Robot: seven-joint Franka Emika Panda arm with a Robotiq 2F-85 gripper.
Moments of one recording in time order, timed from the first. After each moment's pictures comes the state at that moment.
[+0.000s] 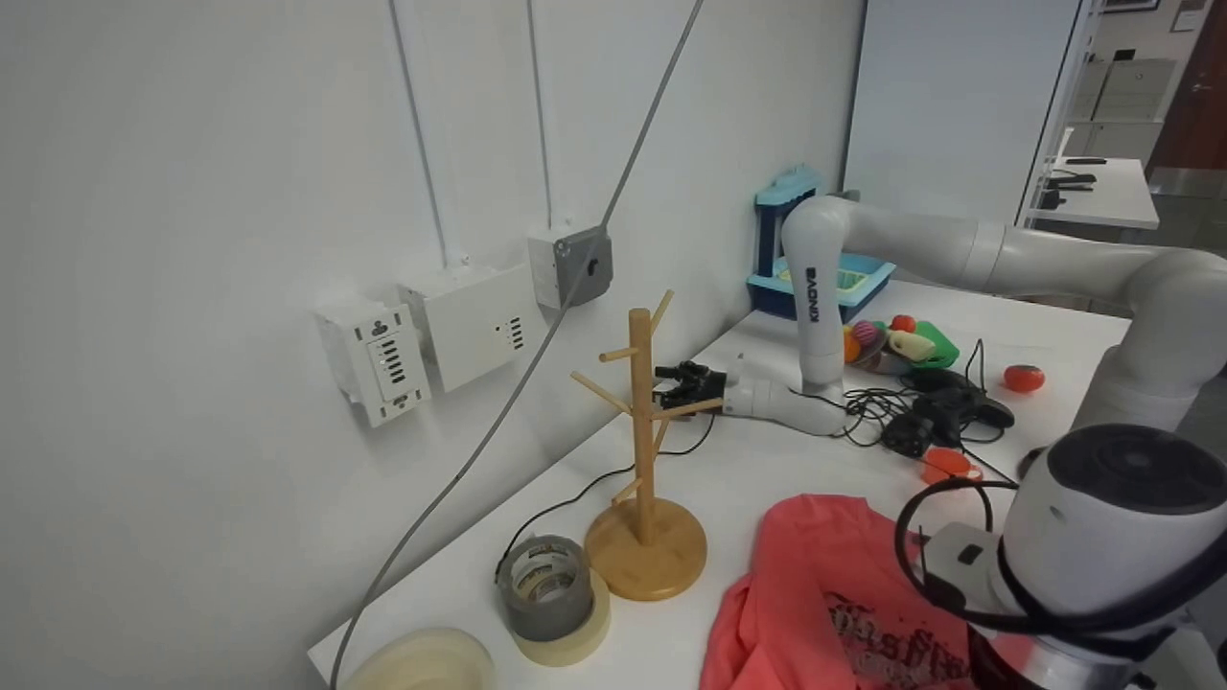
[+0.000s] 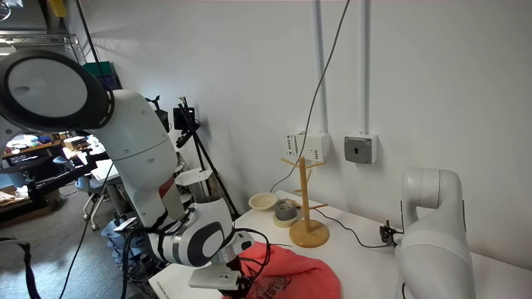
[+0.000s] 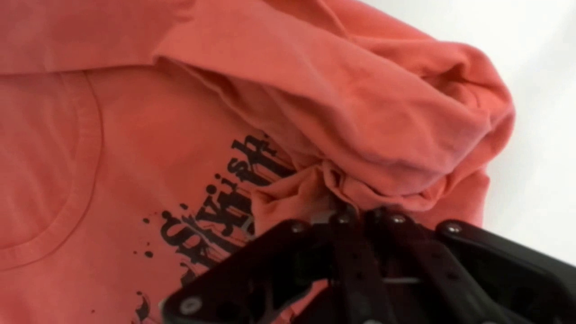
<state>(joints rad) 0.31 0.54 -0.11 -2.46 -0.34 2.97 -0.16</state>
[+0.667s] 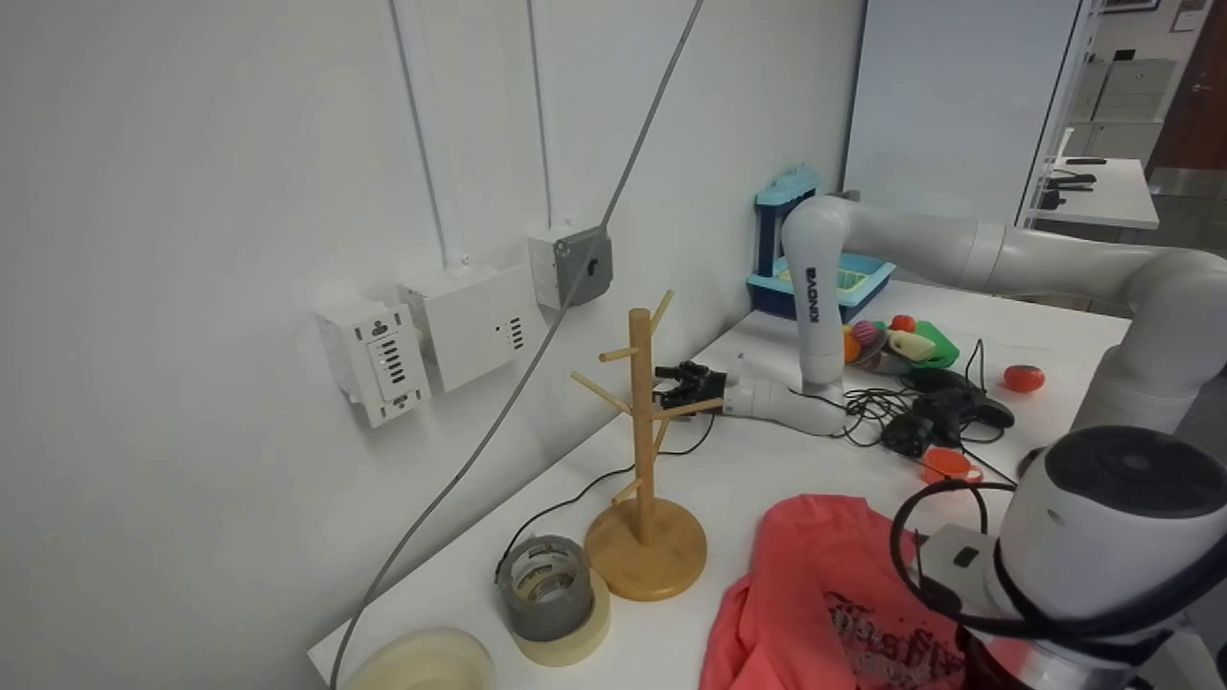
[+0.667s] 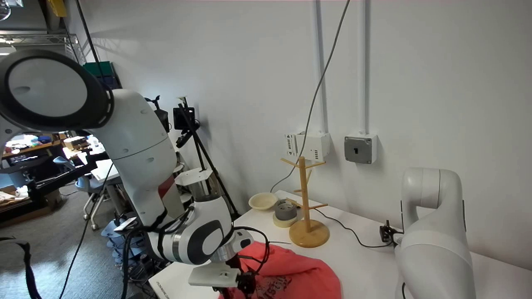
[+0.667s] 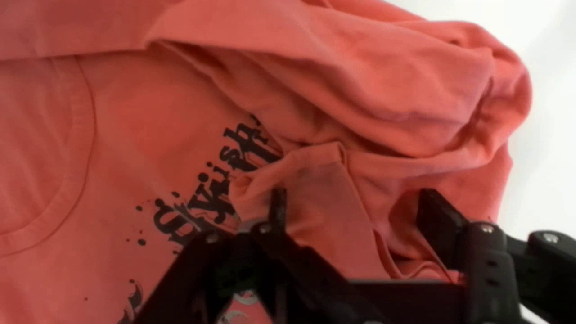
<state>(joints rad) 0.32 0.54 -0.11 -2.46 -0.34 2.97 -0.17</state>
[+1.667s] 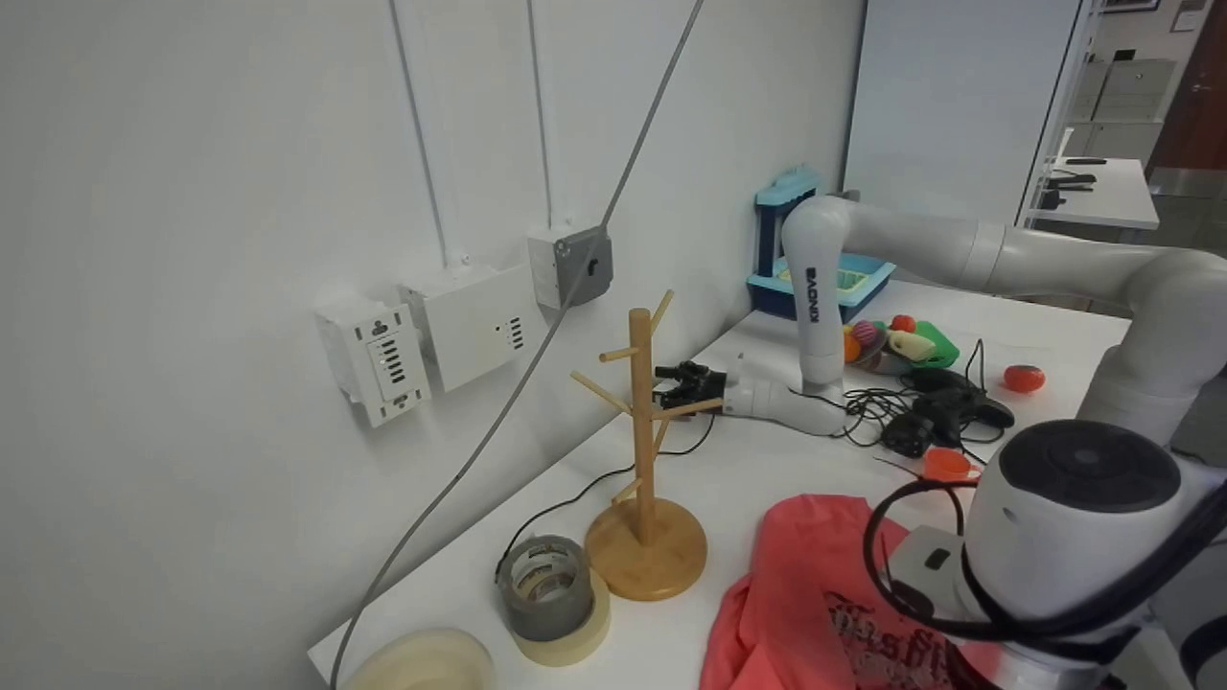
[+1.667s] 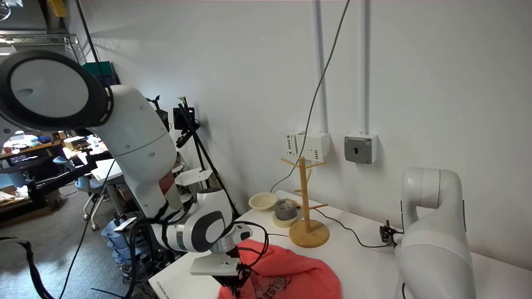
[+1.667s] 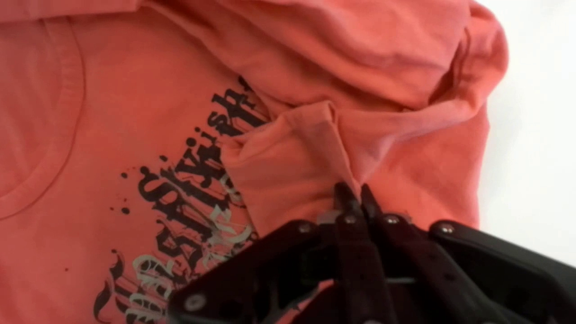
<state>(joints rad) 0.30 0.53 -0.05 -2.40 -0.34 2.86 -0.17</state>
